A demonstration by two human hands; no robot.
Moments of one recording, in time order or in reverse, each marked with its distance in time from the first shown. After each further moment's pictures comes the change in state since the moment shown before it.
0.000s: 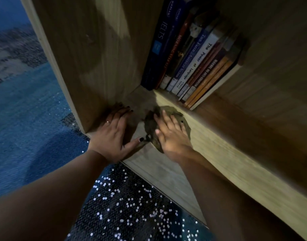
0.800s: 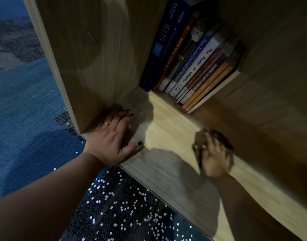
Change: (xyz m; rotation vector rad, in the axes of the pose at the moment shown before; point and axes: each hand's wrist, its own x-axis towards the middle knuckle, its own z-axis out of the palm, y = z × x) left_hand -0.002 0.000 0.003 -0.022 0.037 0.052; right_hand -0.058 0.111 0.002 -0.042 0.125 0.579
